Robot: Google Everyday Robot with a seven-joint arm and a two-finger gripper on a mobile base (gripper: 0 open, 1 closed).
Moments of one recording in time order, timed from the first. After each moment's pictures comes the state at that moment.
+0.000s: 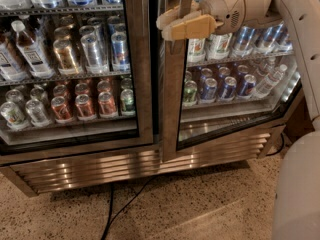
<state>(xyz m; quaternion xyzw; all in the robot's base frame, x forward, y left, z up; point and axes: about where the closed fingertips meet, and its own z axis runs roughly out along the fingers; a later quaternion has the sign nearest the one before) 0.581 -0.031 1.025 -0.60 0.45 0.51 0.41</state>
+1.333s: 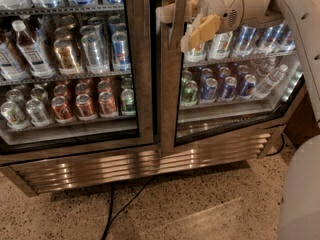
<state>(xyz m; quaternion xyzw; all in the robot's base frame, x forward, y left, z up) 0.588 -0.033 1.030 -0.59 0.46 0.49 0.44</state>
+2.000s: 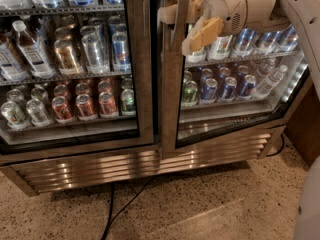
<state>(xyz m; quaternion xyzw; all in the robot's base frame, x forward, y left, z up) 0.582 -0.035 1.031 -0.58 0.46 0.49 0.46</state>
